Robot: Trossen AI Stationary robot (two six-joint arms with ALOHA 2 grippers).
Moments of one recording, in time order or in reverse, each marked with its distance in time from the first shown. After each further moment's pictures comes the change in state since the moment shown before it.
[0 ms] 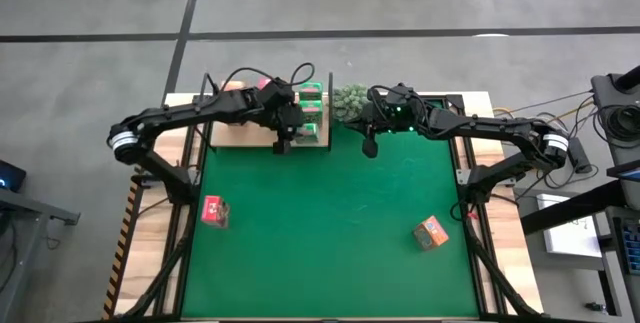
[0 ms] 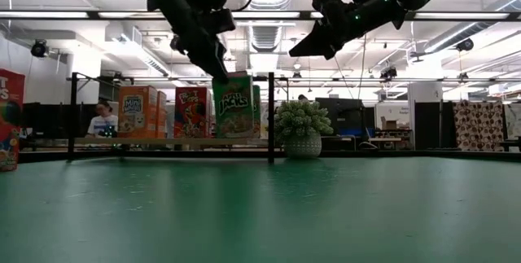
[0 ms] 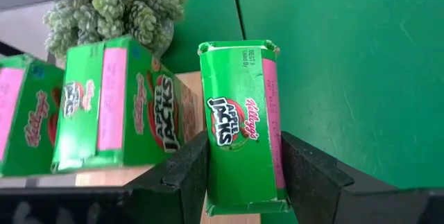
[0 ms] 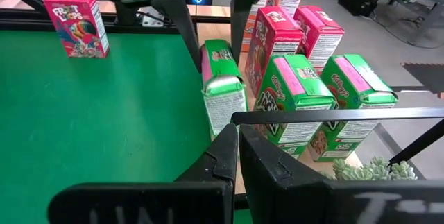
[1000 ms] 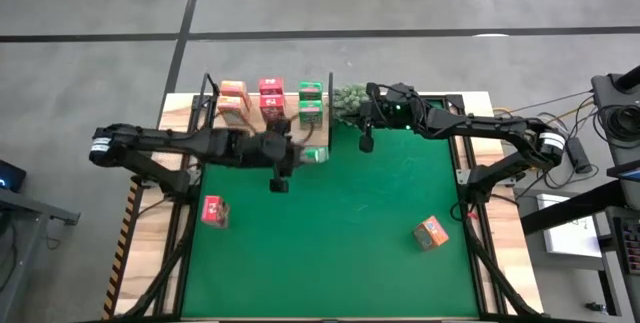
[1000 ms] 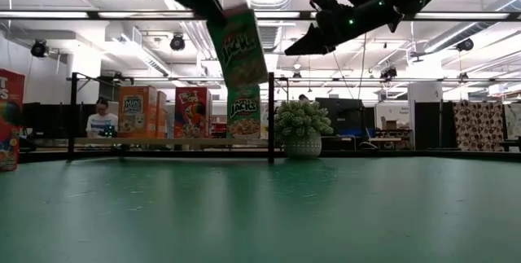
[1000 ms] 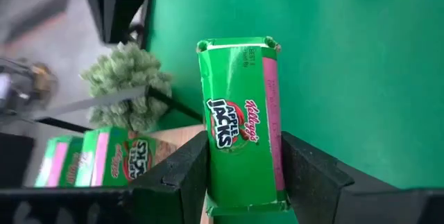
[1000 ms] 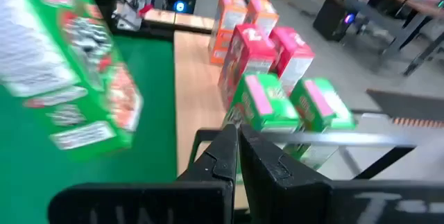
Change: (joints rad) left arm -0.486 -0.171 0.004 -0.022 -0.449 -0.227; right arm -0.011 0.032 0.000 0.105 0.053 -0.119
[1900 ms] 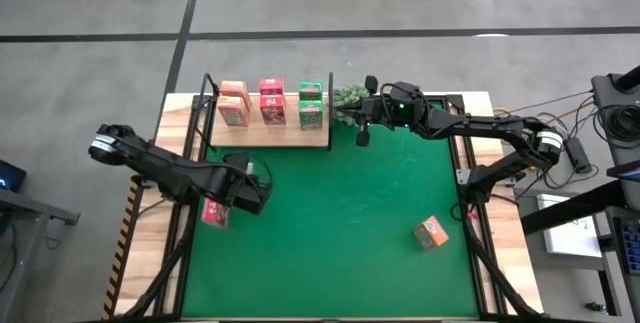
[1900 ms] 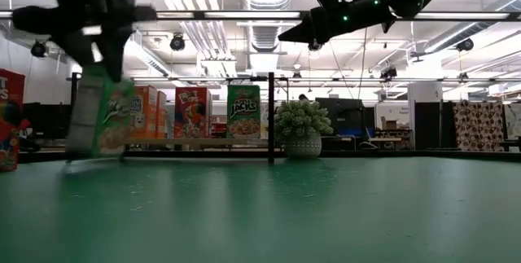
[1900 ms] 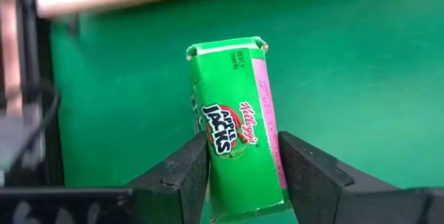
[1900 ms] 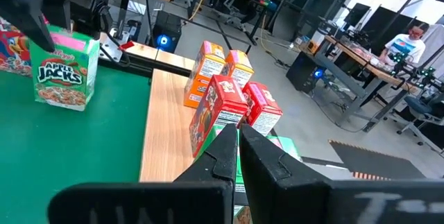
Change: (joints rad) left arm -0.279 0.000 -0.185 -0.662 -0.154 -1.990; right arm -0.002 0.020 0.000 0.186 0.001 -0.119
